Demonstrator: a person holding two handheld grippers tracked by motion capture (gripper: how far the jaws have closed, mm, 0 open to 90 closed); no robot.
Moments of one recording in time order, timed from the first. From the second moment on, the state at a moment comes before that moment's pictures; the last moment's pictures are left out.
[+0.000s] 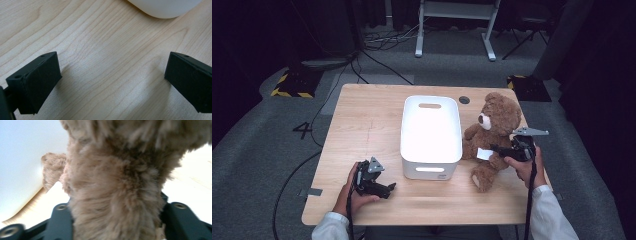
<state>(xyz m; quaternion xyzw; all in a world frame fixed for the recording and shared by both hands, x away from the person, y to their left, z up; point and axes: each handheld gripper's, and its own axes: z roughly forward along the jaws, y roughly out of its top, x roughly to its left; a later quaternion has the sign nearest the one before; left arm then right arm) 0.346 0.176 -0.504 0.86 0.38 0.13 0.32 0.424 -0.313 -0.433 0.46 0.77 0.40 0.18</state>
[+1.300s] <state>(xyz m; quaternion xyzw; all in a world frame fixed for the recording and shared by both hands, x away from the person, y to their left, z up) 0.346 0.176 -0.504 0.86 0.38 0.13 0.32 0.383 -0.333 -0.420 0.40 0.72 0.50 0.27</state>
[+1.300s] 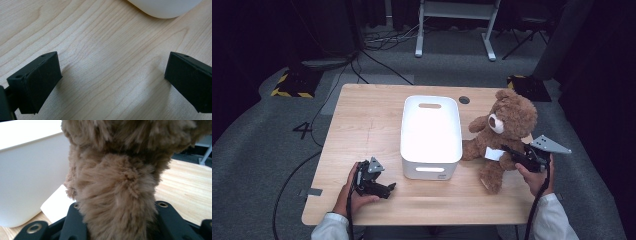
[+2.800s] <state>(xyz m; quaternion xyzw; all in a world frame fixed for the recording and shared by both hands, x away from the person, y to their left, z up) 0.346 0.176 -0.504 0.86 0.38 0.13 0.32 0.366 -0.312 -0.316 0.32 0.69 0.56 0.33</state>
